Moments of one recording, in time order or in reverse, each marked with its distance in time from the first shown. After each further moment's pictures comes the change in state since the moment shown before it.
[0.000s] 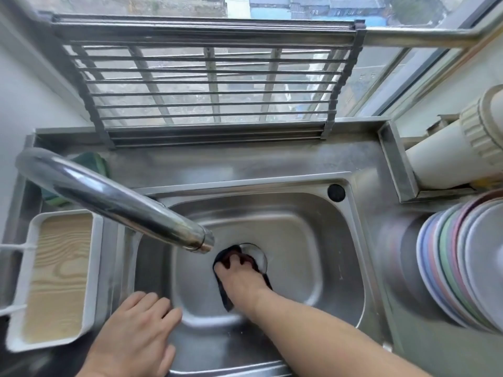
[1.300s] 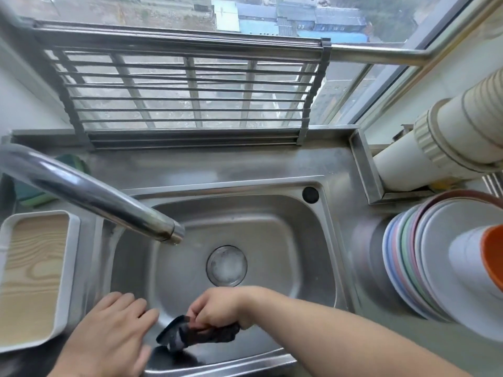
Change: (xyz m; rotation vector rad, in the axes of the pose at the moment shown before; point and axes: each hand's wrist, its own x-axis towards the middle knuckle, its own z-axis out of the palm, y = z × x) left_hand 0.001 0.002 -0.007 0.028 0.019 -0.021; right_hand -0.063 0.000 -0.041 0.888 -0.585 0.030
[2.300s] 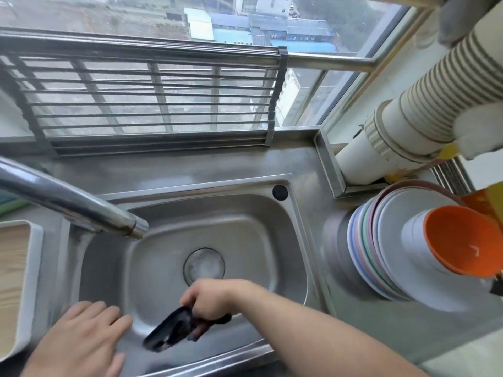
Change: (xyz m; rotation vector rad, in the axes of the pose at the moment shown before) left_hand -0.001 0.000 0.013 -0.046 0.032 -0.046; right_hand -0.006 0.016 -0.017 -0.115 0.046 -0.026
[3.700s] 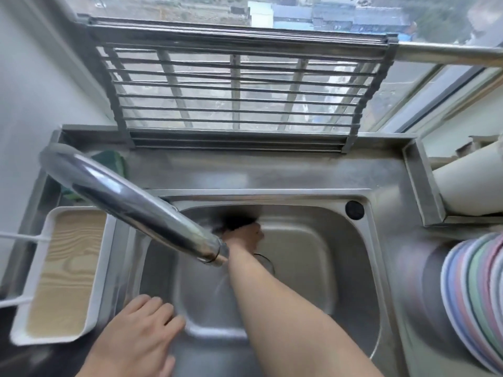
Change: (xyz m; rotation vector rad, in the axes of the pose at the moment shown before) left_hand 0.004 -0.002 -0.004 0.017 -0.024 0.065; right_hand 0.137 -0.072 -0.070 0.601 0.995 0.263
